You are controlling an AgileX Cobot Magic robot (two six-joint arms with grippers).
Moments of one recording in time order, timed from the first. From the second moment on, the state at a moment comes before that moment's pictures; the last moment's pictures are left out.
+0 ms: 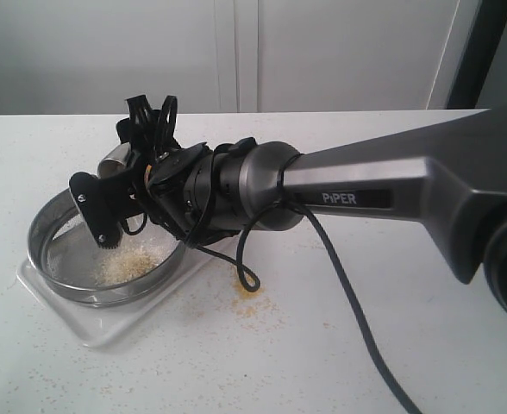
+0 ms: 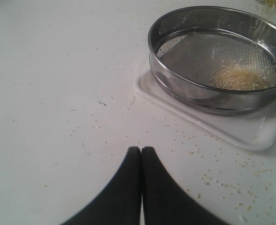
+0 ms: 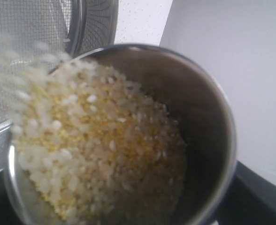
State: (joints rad) left arm -0.02 0.00 0.02 -0.16 0.45 0.15; right arm 0.90 2.10 -1.49 -1.74 0.36 0.32
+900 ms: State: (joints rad) left arm -0.02 0.00 0.02 -0.16 0.45 0.15; right arm 0.90 2.10 -1.49 -1.74 0.37 0.23
